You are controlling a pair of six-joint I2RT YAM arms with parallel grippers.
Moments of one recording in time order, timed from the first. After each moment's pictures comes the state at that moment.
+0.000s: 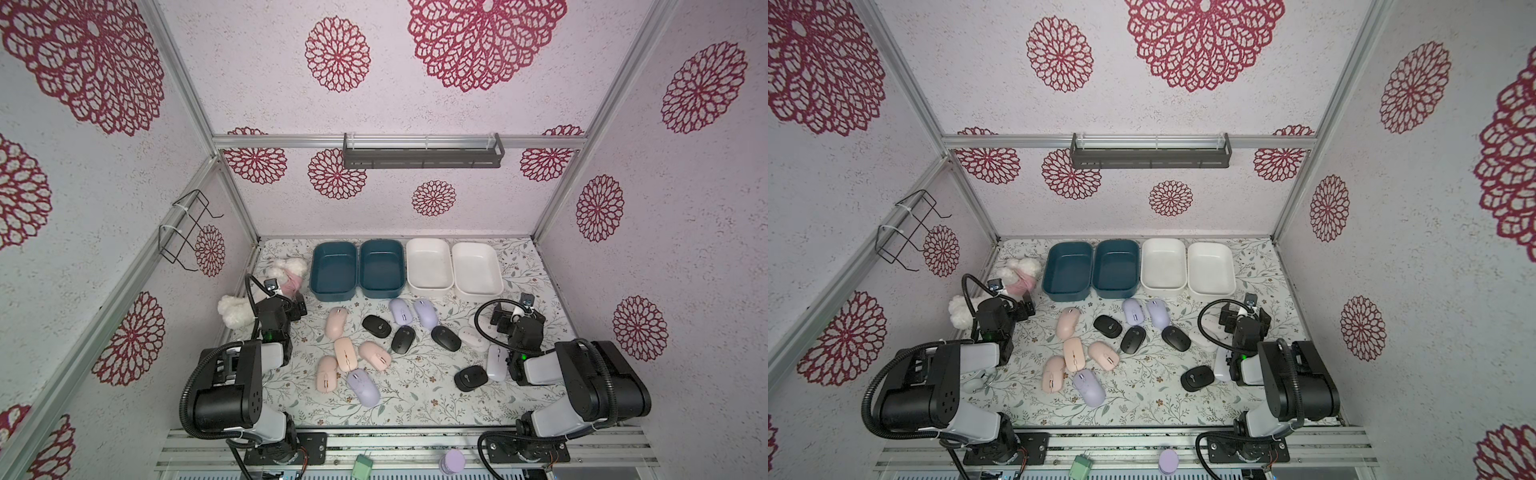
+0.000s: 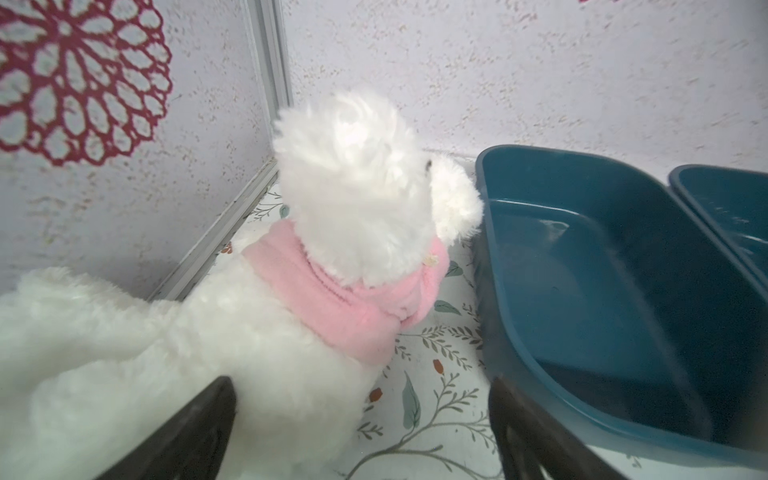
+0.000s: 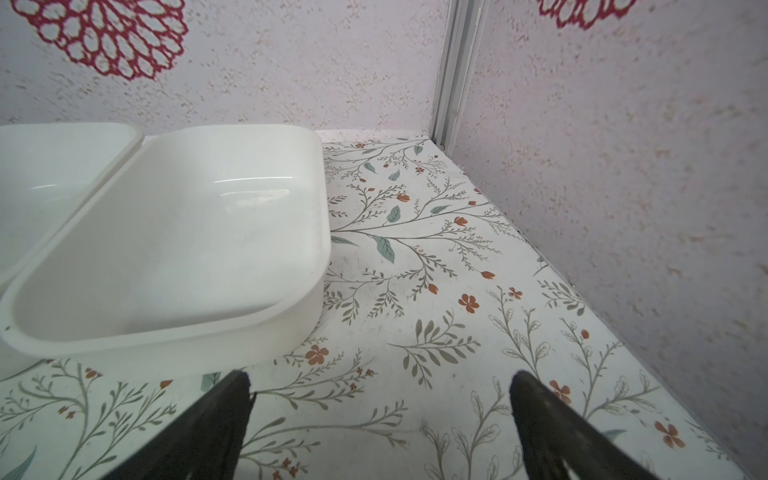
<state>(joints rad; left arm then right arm) 0.09 1.51 0.48 0.66 -0.17 -0.04 0.06 1.54 0.23 1.06 0.31 0.03</state>
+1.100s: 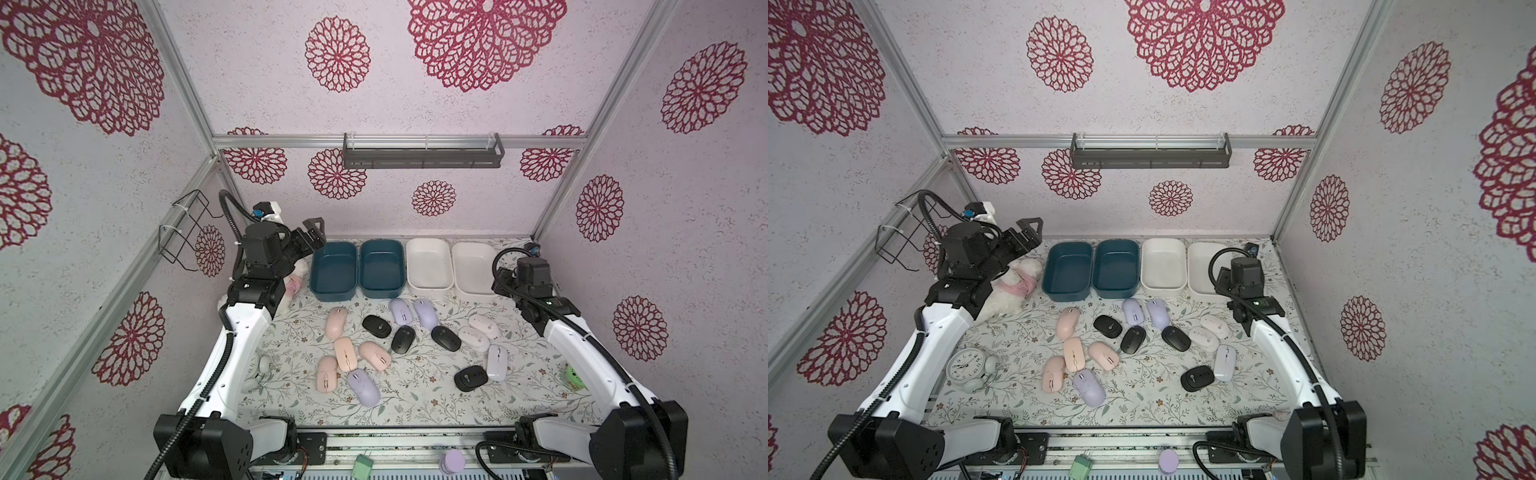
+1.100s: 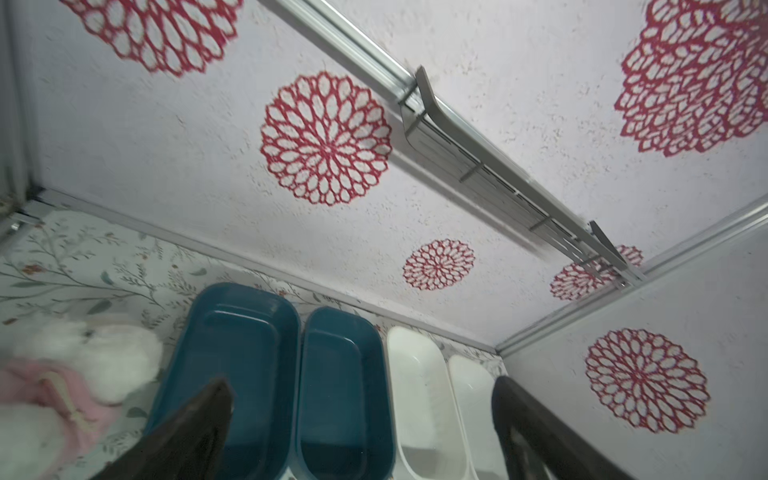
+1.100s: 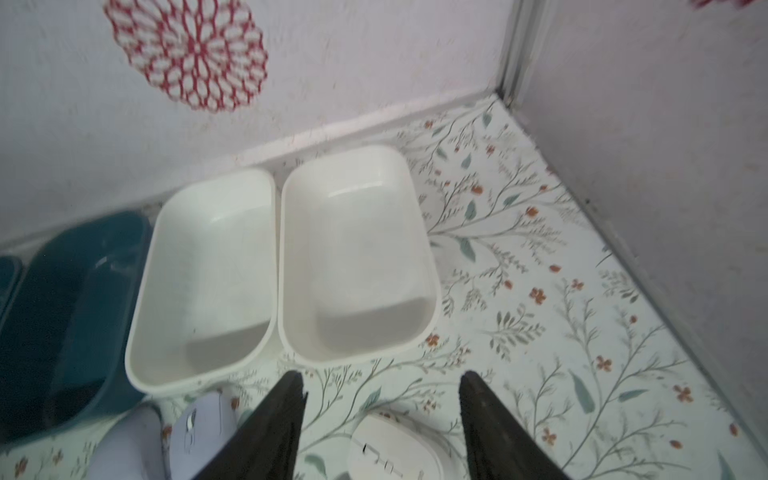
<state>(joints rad) -0.13 1.30 1.29 -0.21 0.14 -0.58 0.21 1.25 0.98 -0.39 0.20 0.33</state>
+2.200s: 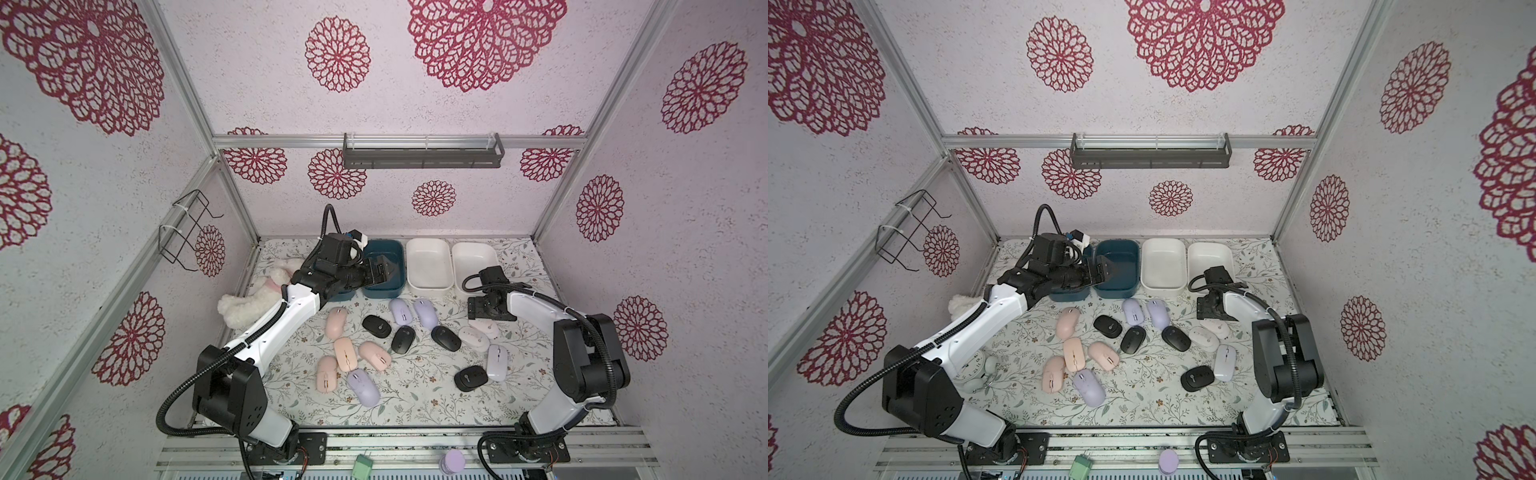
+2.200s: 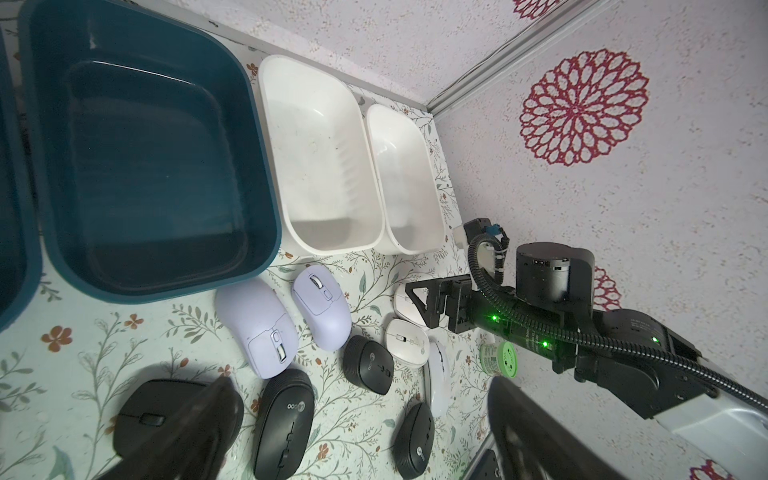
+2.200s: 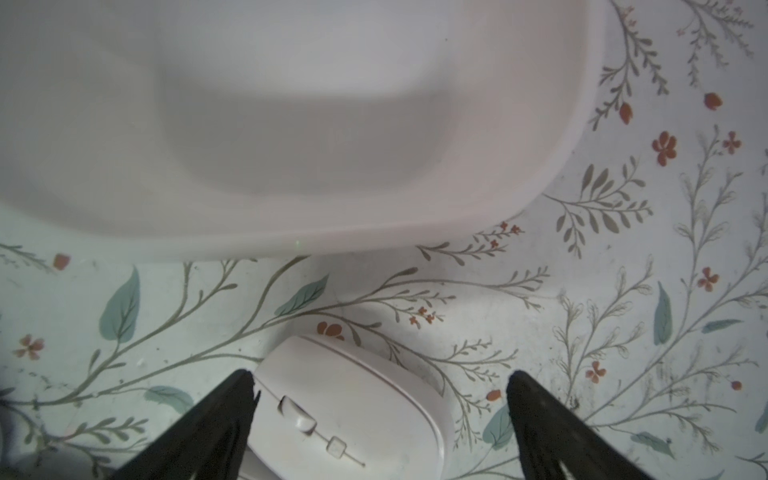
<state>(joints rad) -0.42 1.54 1.31 -0.39 0.41 -0.61 0.22 1.68 1.06 -0.58 0.23 0.24</state>
